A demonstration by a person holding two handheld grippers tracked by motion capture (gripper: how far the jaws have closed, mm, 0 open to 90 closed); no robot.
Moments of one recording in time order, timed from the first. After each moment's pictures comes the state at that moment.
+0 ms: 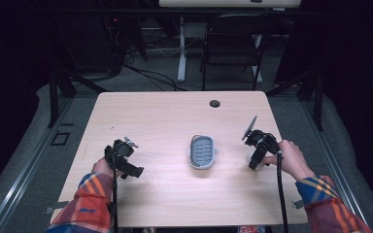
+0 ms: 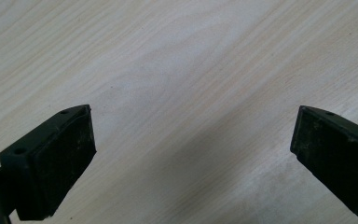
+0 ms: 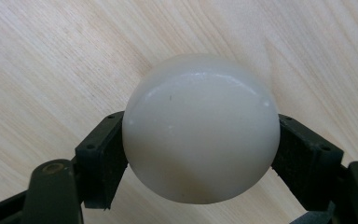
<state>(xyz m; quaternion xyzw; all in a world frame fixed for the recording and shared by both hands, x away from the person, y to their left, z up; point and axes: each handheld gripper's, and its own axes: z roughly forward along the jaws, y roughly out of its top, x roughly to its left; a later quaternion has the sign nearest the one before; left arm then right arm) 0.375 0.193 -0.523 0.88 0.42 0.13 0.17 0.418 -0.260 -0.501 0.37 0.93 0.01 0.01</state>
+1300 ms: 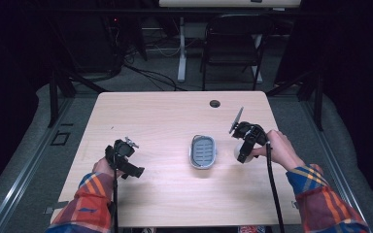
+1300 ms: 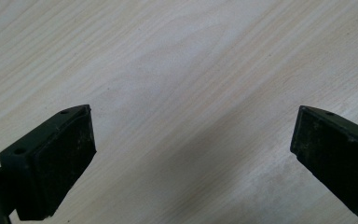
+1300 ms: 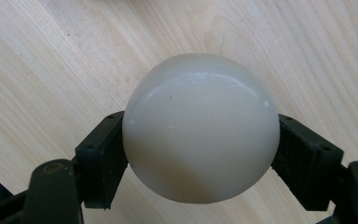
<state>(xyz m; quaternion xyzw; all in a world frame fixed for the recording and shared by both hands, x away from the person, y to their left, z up) 0.376 0.191 -0.524 0.88 0.41 0.13 0.17 0.430 -0.218 -0.473 0.32 0.95 0.01 0.01</state>
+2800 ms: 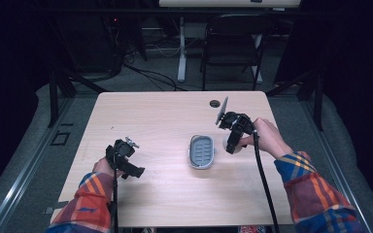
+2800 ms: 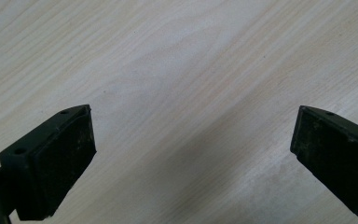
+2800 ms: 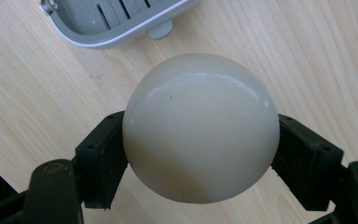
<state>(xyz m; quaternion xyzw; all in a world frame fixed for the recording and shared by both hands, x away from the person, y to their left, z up) 0.376 0.191 -0.523 0.89 0.41 0.12 0.18 0.448 -0.177 -0.446 0.29 0.96 0.01 0.02</state>
